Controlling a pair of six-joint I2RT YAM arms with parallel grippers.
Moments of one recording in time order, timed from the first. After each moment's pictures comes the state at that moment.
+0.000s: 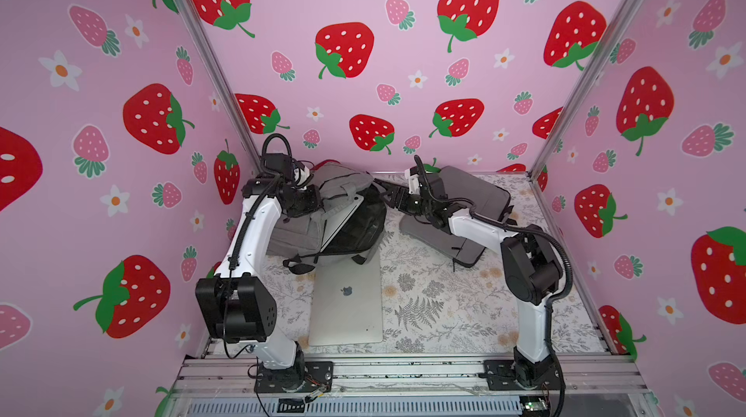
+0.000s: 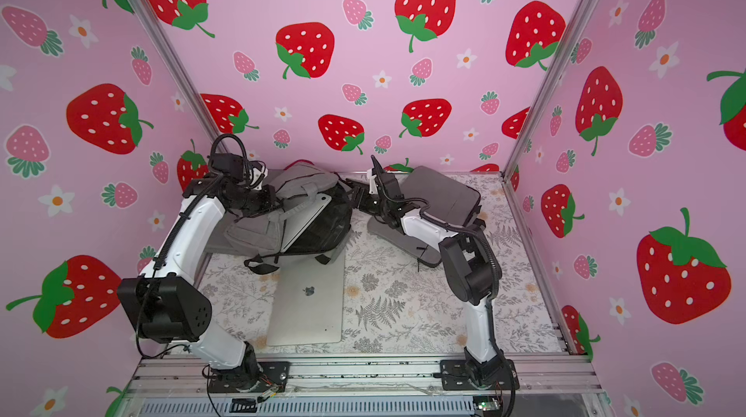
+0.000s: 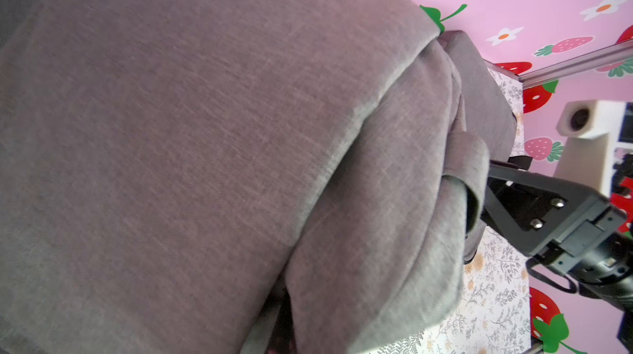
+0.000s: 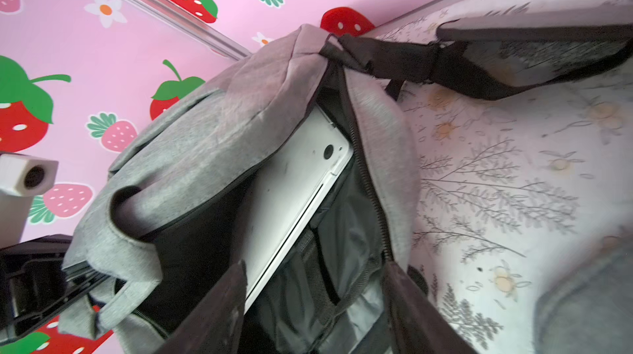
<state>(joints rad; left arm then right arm) 0.04 1.62 1.61 -0.96 0.40 -0.23 0.68 2.03 1.49 0.15 -0.40 0.82</state>
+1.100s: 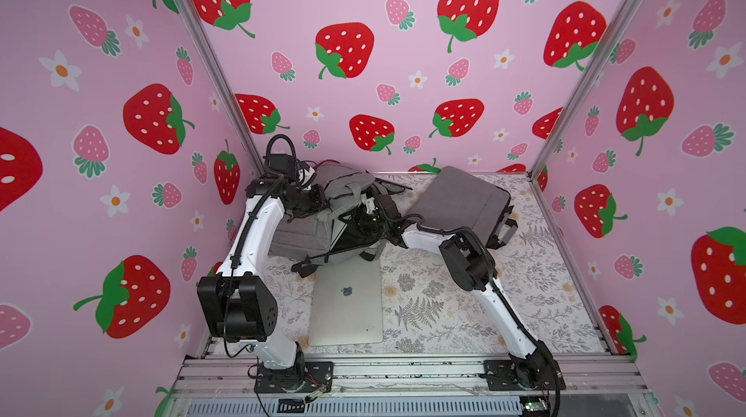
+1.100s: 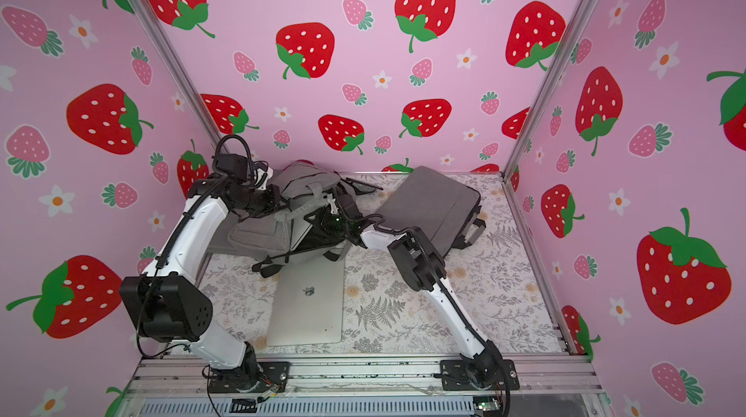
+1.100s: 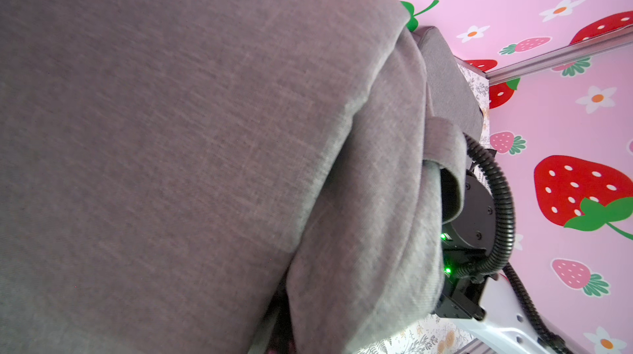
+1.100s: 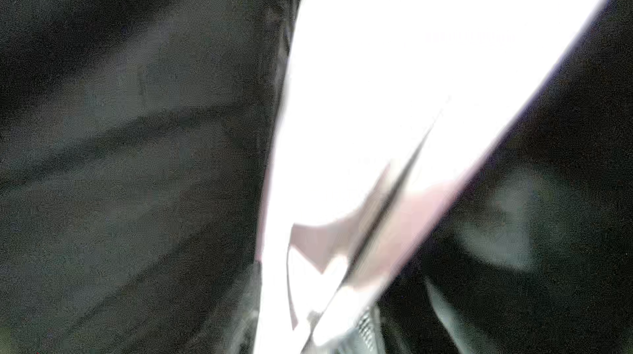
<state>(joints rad) 0.01 1.63 1.60 -0.95 0.47 -0.27 0.85 2.56 1.91 0.35 -0.52 1.16</state>
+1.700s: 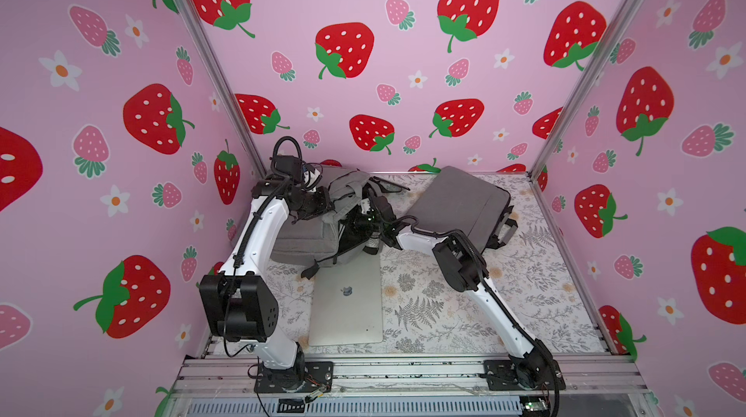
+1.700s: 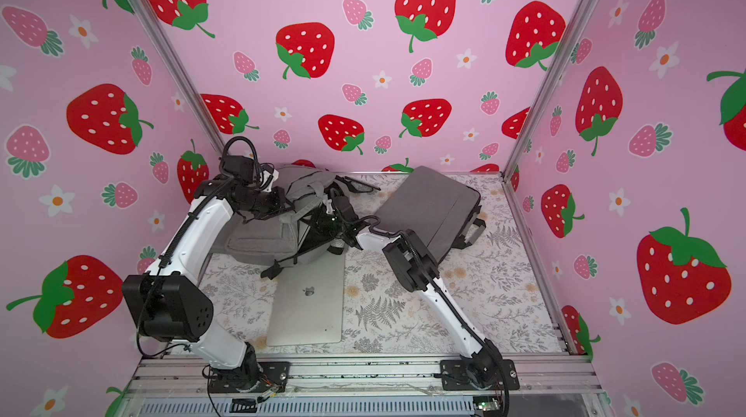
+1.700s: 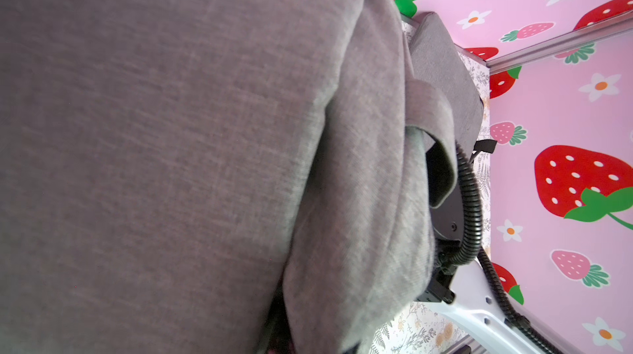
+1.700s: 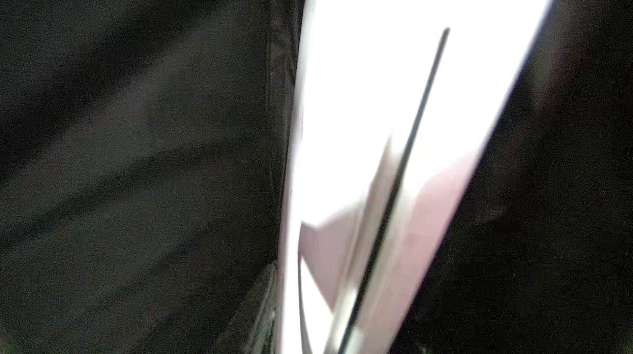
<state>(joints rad) -0.02 1.63 1.58 -0.94 0.47 -0.28 0.86 2.65 2.02 0.42 -0.56 1.28</state>
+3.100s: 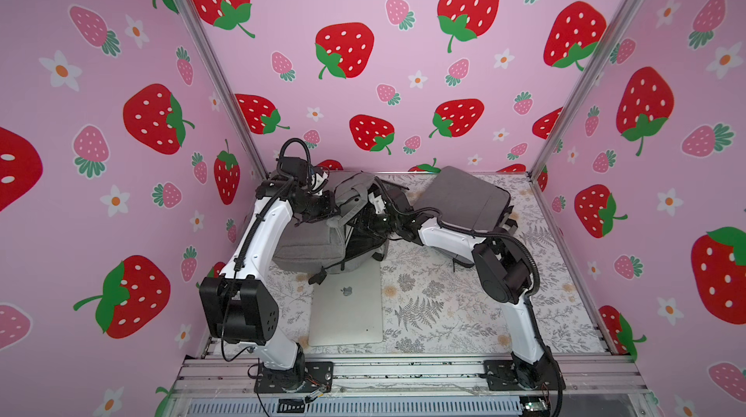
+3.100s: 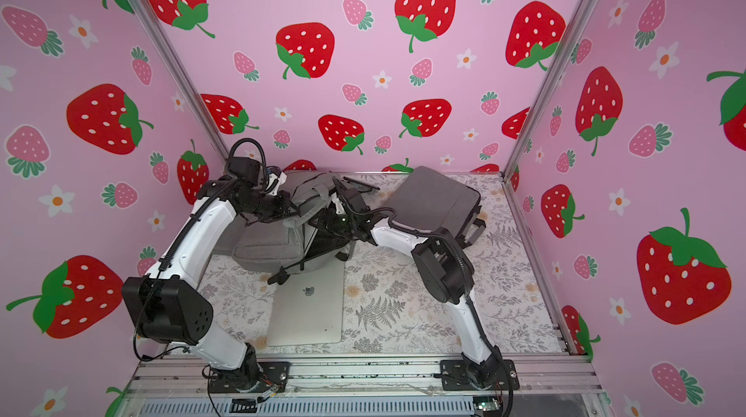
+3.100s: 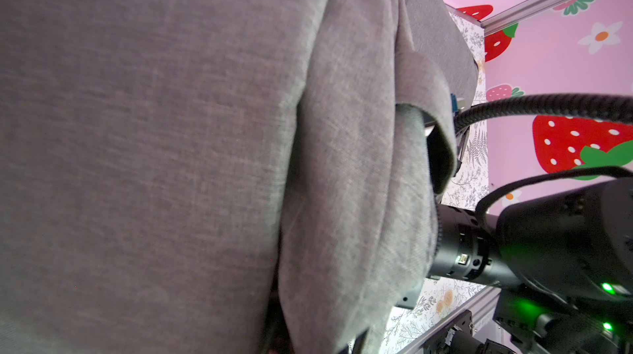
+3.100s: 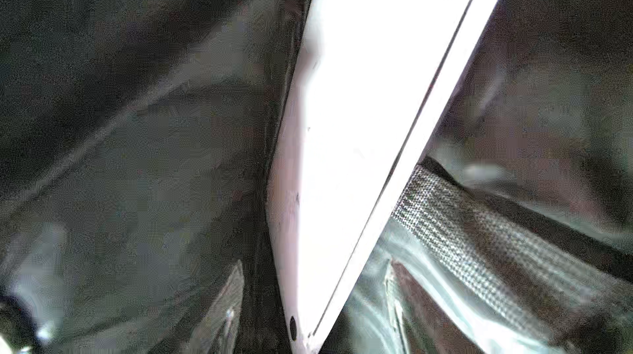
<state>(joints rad) -0.06 1.61 1.58 -0.99 0.49 -0.22 0.85 2.18 1.65 0.02 -0.48 0.98</state>
